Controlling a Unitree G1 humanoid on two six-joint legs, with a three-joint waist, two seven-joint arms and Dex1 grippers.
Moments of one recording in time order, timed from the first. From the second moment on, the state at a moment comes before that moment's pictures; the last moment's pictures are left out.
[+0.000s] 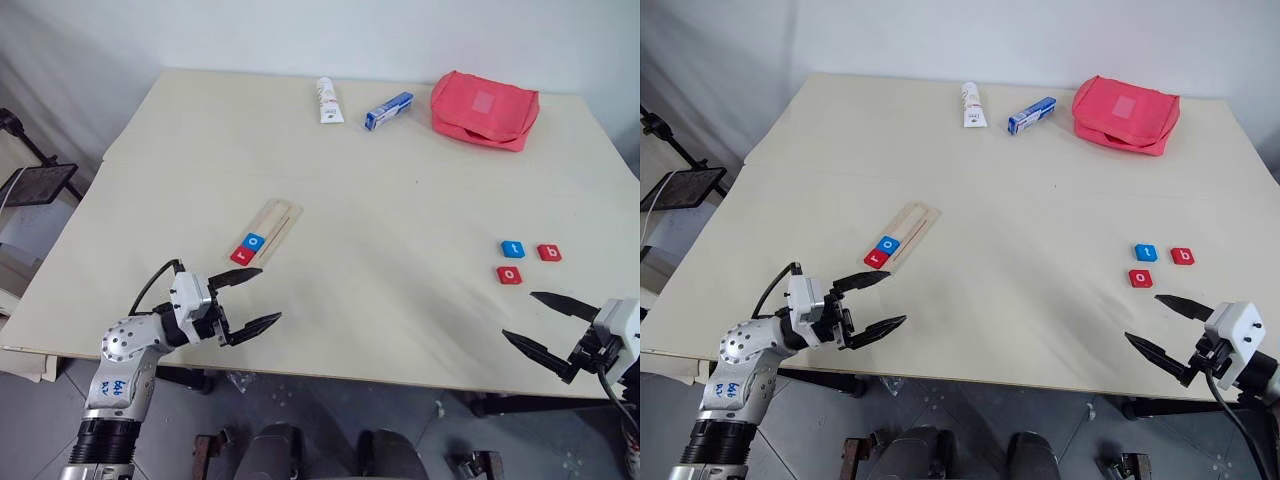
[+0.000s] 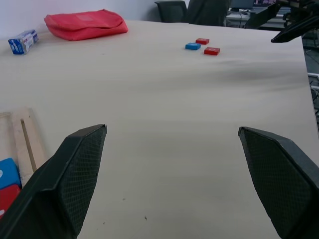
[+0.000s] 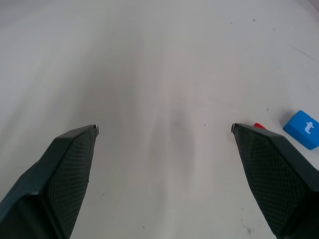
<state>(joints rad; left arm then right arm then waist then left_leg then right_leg) -0.13 0.50 0.11 0.01 -0.44 -0.09 -1.04 0.19 -0.79 -0.48 0.08 0.49 -0.10 1.14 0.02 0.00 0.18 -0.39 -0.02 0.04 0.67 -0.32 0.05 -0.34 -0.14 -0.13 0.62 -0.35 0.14</state>
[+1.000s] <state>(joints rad) -0.14 0.66 0.25 -0.24 -0.42 0.39 -0.63 -0.18 -0.79 -0.30 0.12 0.48 -0.02 1.19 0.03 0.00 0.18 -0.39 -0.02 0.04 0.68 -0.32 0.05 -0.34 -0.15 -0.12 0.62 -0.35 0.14</state>
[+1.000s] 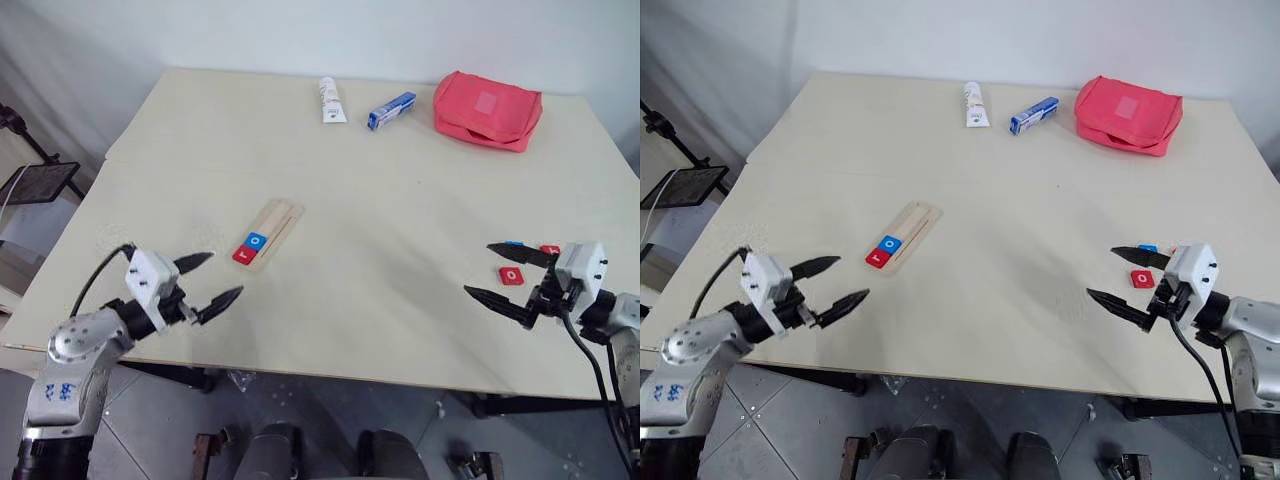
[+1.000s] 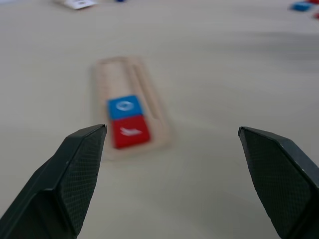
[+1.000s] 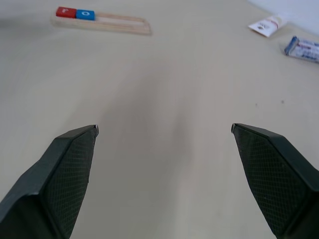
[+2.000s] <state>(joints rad) -0.58 0.55 -0.03 -0.22 -0.27 1.25 -0.28 -0.15 -0.77 -0.25 0.08 0.47 -0.02 1.17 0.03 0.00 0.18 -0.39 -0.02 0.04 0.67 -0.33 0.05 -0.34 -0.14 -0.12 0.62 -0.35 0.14</state>
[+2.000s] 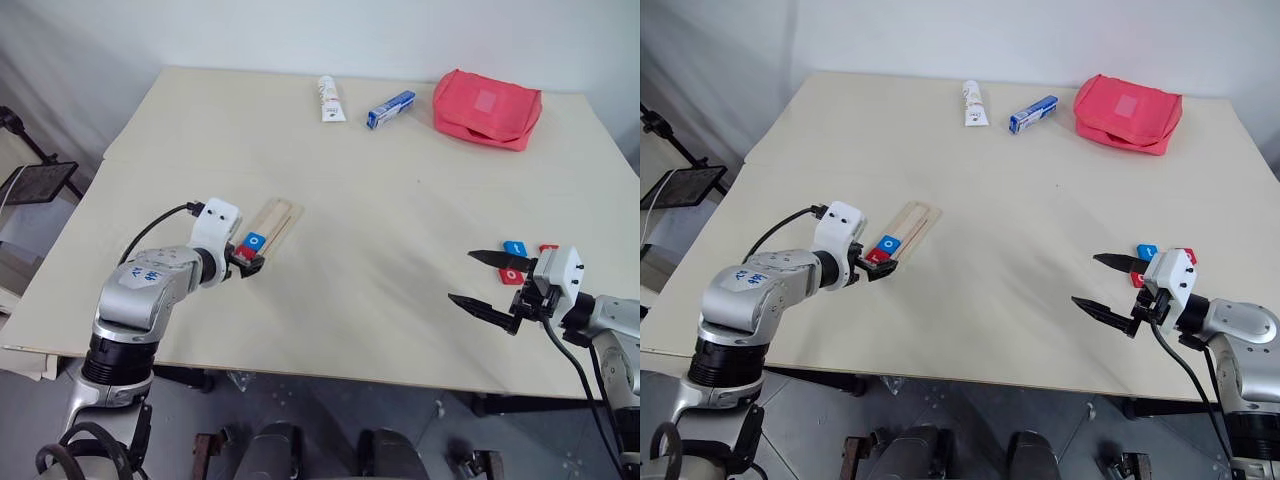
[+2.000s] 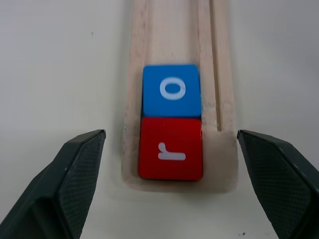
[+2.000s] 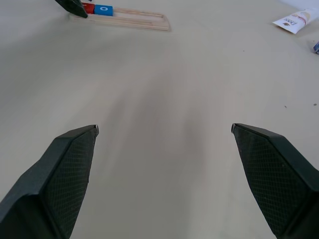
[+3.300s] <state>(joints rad) -0.91 0.63 -0.46 0.00 -0.15 0.81 -0.85 -0.02 -0.77 -0.33 0.04 0.47 -0.04 1.14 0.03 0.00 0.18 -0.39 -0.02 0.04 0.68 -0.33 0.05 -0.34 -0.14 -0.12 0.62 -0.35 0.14</state>
